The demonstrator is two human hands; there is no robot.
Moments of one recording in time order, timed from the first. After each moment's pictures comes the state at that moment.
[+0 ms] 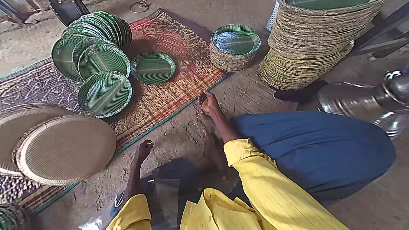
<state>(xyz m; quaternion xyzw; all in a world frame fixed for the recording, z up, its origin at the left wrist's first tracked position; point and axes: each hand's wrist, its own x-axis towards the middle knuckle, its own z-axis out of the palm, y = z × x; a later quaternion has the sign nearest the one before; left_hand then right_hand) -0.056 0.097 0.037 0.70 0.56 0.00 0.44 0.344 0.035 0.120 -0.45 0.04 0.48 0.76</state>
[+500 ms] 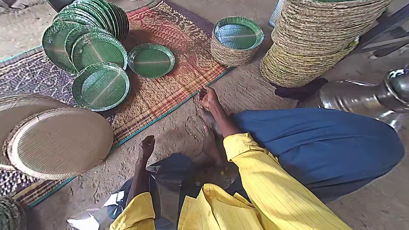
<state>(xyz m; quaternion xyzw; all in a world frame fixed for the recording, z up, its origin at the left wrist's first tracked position) -0.048 0.068 0.019 0.76 0.51 0.13 0.39 0.347 0.041 0.114 -0.48 0.03 0.48 0.74</state>
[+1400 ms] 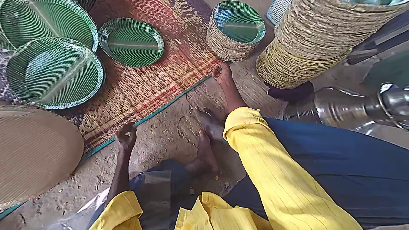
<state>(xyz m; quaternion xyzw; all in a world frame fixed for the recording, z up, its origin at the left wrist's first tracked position) -0.021 0.137 0.000 0.77 0.42 0.35 0.32 0.482 0.093 0.109 -0.60 0.03 0.31 0.73</state>
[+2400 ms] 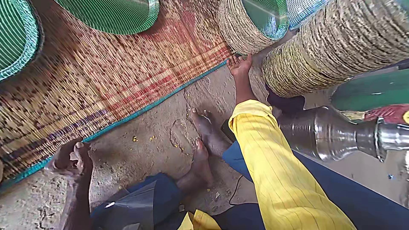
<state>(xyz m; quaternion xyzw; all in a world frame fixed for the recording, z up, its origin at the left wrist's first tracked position) -0.074 0.143 -0.054 0.72 0.49 0.41 0.27 0.592 0.126 0.042 -0.55 0.10 0.24 0.79</state>
